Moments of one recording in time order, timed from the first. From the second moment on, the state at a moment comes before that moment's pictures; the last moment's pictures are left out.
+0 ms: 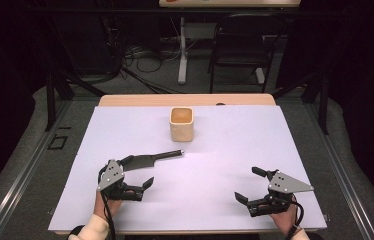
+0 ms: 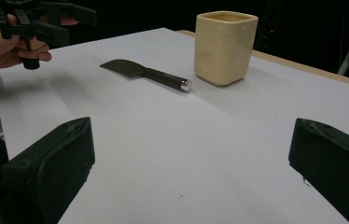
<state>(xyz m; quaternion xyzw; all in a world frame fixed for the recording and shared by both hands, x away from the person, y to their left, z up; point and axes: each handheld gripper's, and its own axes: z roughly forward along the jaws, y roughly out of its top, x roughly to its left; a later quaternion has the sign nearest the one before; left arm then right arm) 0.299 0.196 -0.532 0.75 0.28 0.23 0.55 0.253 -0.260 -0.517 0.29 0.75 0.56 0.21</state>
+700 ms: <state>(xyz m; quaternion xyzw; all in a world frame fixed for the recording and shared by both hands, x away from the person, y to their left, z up) 0.335 0.170 -0.530 0.76 0.31 0.21 0.53 0.251 -0.259 -0.517 0.29 0.75 0.56 0.21</state>
